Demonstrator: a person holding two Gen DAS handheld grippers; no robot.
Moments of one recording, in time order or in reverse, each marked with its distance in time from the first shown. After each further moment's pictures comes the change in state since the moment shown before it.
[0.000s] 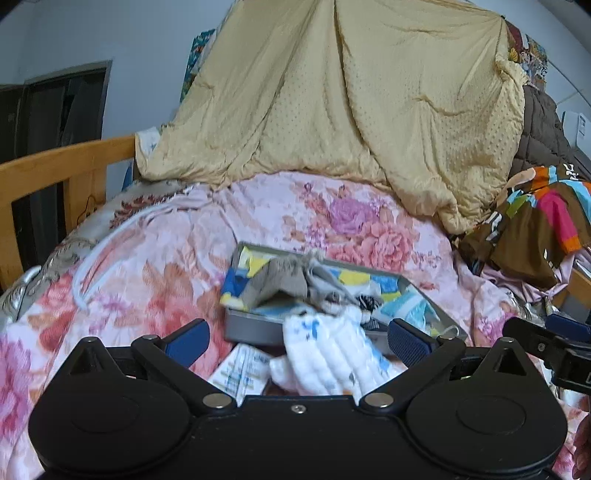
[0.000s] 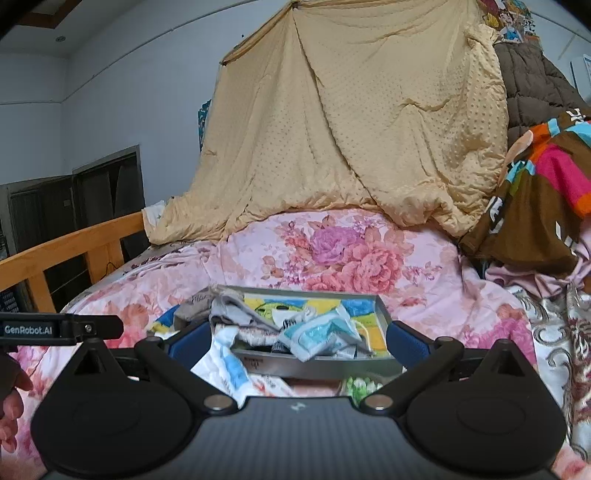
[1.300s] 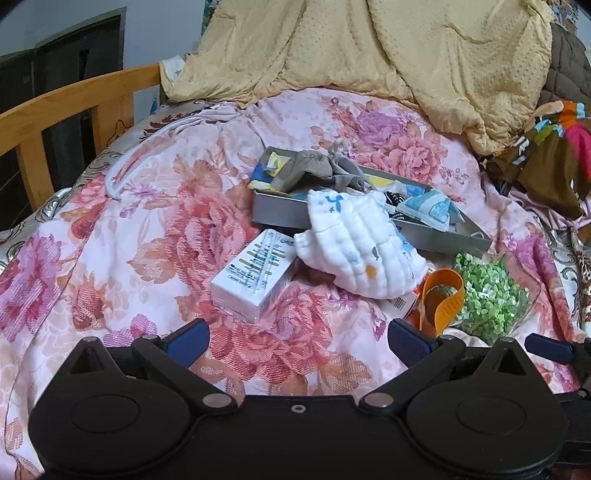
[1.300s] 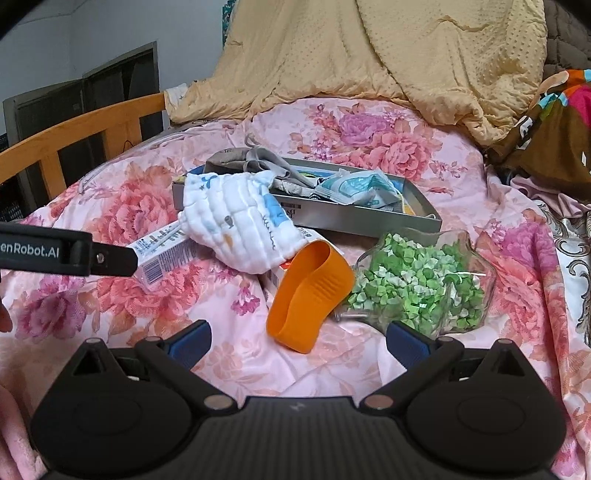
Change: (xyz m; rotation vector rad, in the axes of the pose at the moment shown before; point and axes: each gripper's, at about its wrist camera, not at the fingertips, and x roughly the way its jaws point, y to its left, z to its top) left arm -0.013 -0.007 -0.052 0.013 0.246 0.109; right arm 0.009 0.043 -0.070 -0.087 0.325 0.020
